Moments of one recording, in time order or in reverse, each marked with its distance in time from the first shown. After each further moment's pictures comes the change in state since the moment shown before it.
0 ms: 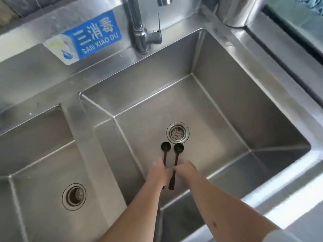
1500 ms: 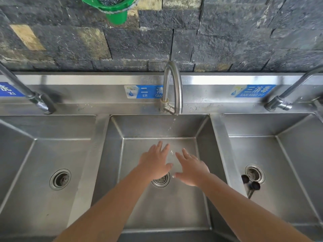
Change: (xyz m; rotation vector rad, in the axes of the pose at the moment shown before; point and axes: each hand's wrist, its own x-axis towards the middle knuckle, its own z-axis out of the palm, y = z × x) left_hand -0.187 -0.328 -0.297 0.324 0.434 0.246; right_hand -0.263 -0.193 0.274 -1.126 0.148 -0.869
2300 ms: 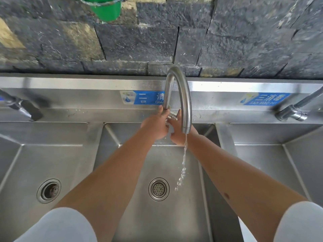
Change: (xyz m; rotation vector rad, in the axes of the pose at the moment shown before) left_hand 0.153 -0.033 -0.092 -0.092 0.202 -0.014; right_hand 0.113 -0.042 -0.142 0.222 0.230 -0.283
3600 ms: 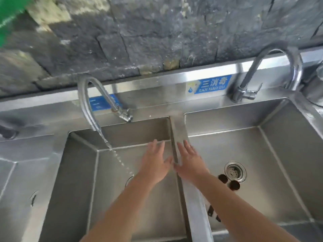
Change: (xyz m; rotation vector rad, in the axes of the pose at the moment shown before) left_hand -0.100 0.212 0.112 -0.070 0.023 -0.081; right_hand -0.202 0.195 0.026 0.123 0.105 0.307
